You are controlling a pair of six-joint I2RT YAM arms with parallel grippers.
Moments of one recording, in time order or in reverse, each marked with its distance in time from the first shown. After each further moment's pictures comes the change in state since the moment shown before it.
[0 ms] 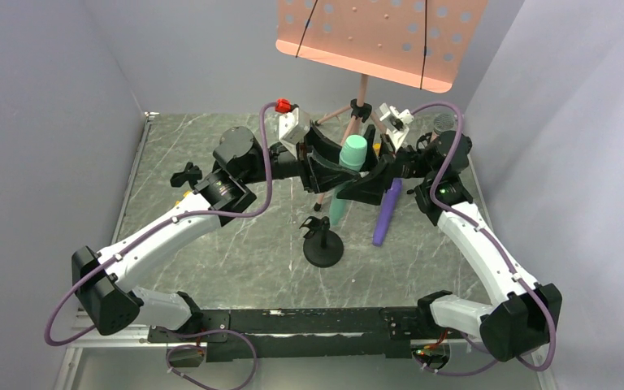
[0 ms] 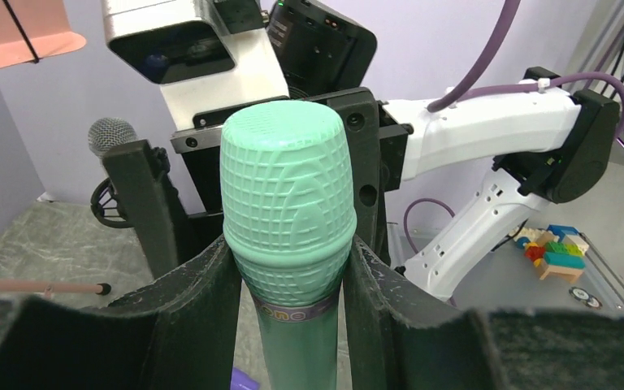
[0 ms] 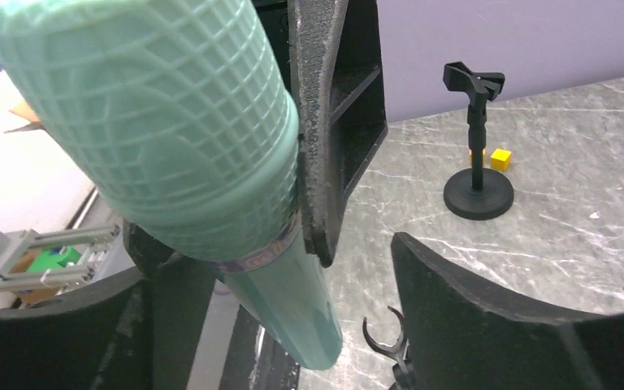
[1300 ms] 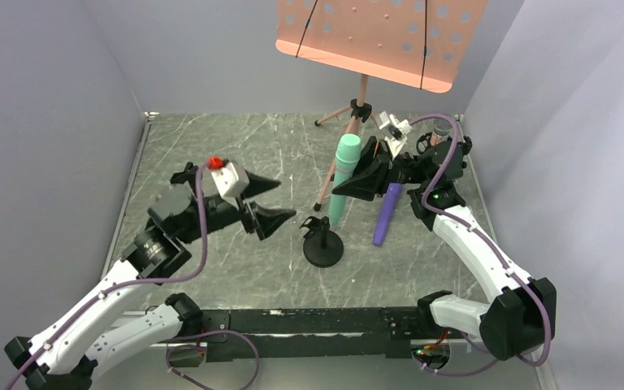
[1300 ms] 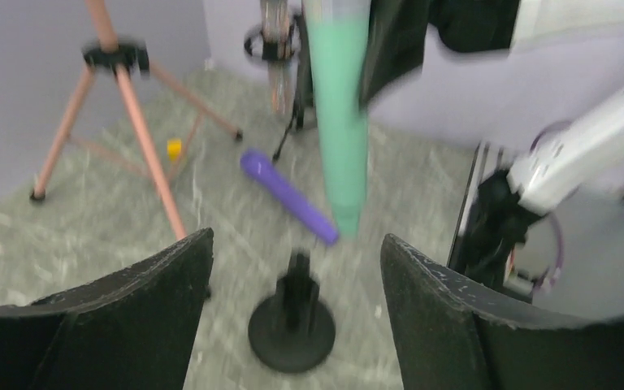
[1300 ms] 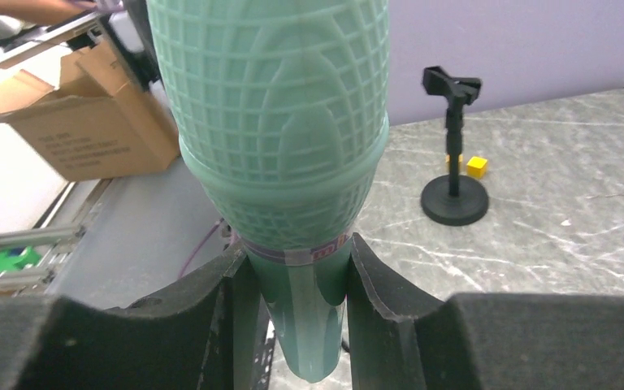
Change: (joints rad) left arm 0.083 -0.532 -0.344 -0.390 -0.314 0.190; right arm -0.001 0.002 -0.103 0.151 0.018 -0.005
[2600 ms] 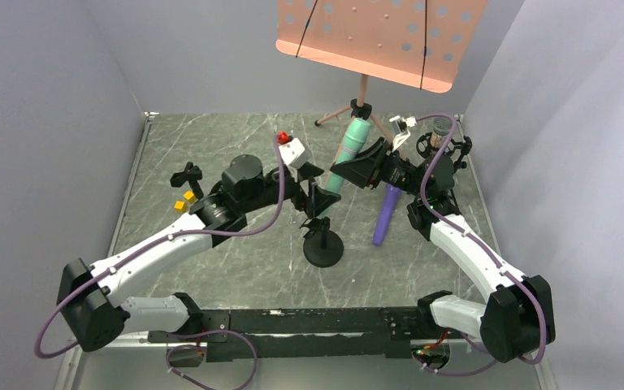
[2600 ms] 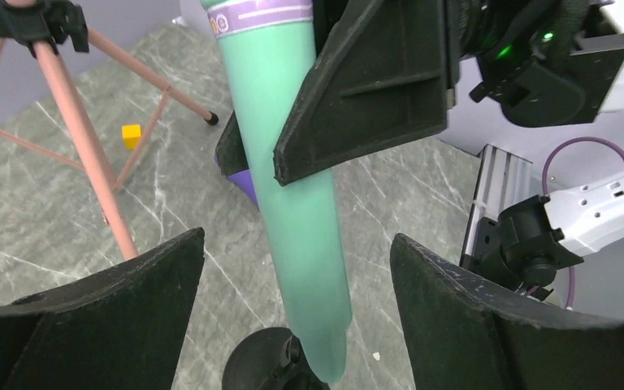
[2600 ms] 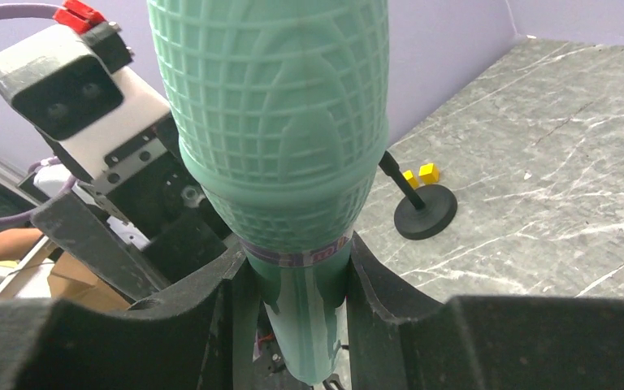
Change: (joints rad) left arm -0.078 0.380 0.055 0.200 -0.049 -0.044; right arm 0.000 -0.008 -0.163 0.069 0.455 0.274
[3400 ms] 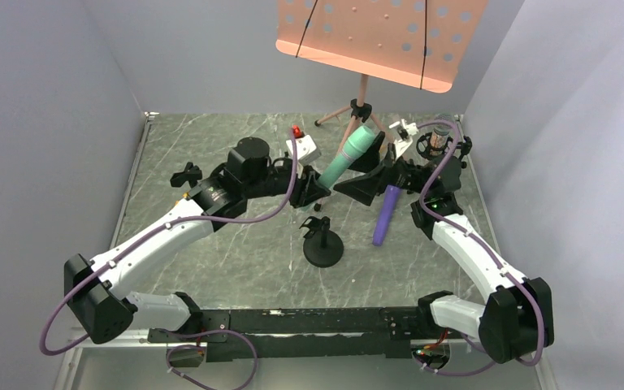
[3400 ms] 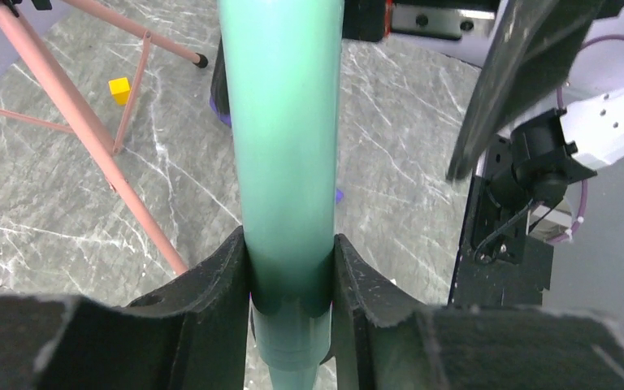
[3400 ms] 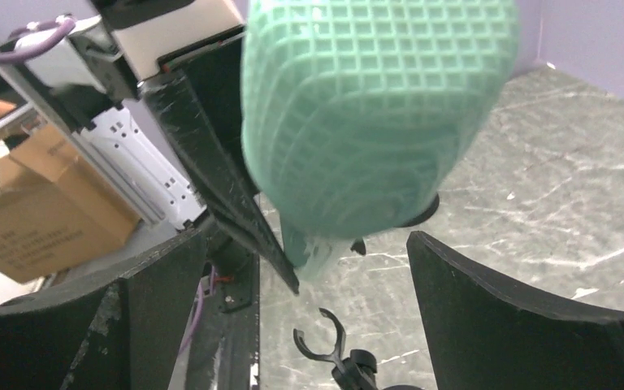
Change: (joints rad) left arm 0.034 0.090 0.196 -0.336 0.112 0.164; right arm -0.049 -0.005 0.005 0.079 -0.225 -0.180
